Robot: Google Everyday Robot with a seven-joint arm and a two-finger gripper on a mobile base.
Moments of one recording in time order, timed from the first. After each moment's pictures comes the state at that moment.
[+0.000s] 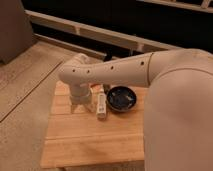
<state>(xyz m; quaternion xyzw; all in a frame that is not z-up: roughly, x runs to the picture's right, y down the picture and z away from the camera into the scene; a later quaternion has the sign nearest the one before) -0.108 0.103 0.703 -0.26 0.23 0.64 0.68</state>
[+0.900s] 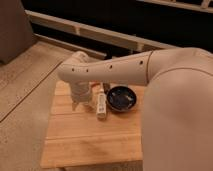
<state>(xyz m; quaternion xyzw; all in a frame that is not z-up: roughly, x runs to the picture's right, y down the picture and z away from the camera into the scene) -0.100 0.073 0.710 -0.22 0.23 0.63 0.71</state>
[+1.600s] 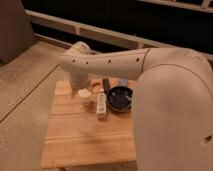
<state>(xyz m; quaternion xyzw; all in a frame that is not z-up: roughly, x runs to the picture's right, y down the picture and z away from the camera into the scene) -0.117 0.021 0.757 -0.25 0.13 0.57 0.77</state>
